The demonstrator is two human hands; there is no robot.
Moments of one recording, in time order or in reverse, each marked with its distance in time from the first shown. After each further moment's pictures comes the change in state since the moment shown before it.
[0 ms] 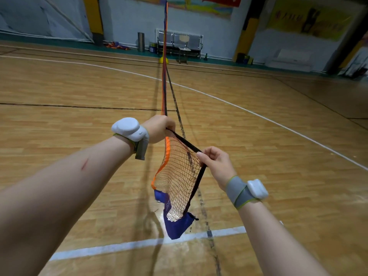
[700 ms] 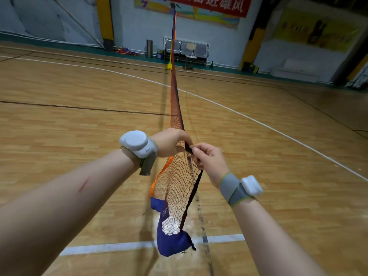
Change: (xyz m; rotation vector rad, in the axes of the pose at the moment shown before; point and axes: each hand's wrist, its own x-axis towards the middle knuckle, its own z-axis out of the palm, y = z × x) left_hand -0.021 0.058 0.012 -0.012 -0.059 0.178; right_hand -0.013 -0.036 -0.012 0.108 -0.162 -0.016
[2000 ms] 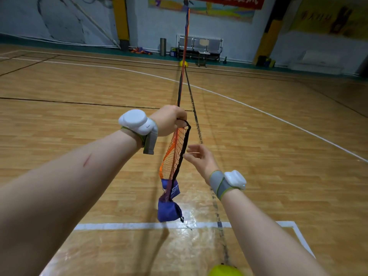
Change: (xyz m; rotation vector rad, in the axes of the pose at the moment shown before) left_hand -0.098 0.030 -0.038 0.055 0.175 -0.202; right_hand -0.058 0.047 0.069 -0.097 0.032 0.043
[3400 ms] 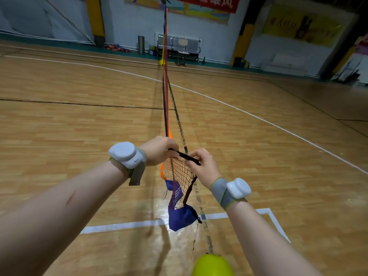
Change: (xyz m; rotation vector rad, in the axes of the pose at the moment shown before) left_hand -0.054 0.023 0.059 -0.045 -0.226 0.120; right_hand -0.073 -0.012 -0.034 -0.346 0.078 -0.126
